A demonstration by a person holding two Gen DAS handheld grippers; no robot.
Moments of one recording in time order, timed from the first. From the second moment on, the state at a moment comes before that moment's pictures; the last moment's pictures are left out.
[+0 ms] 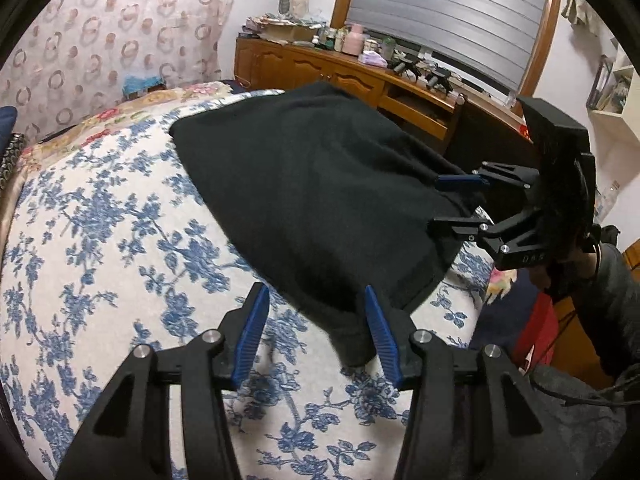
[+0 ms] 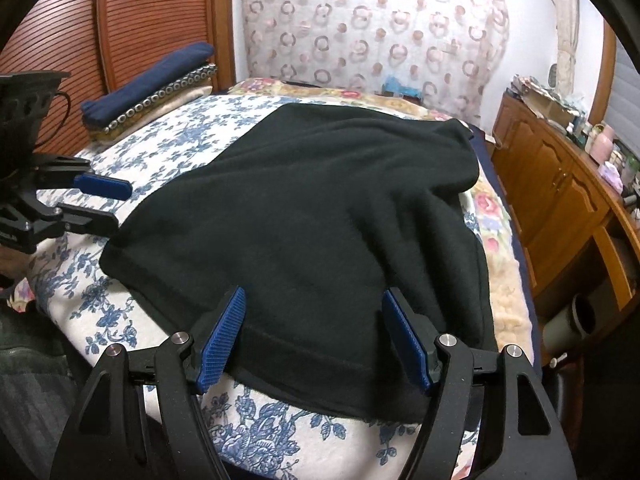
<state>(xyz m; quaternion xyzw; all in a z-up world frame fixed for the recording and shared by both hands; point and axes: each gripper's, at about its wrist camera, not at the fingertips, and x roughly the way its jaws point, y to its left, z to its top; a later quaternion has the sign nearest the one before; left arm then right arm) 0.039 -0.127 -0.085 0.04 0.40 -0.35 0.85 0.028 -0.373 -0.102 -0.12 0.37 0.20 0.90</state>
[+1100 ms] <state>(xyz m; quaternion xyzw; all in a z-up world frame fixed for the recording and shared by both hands) 0.083 -0.137 -0.018 -0.01 0.33 -0.37 0.87 0.030 -0.400 -0.110 -0.16 0.38 0.17 0.89</state>
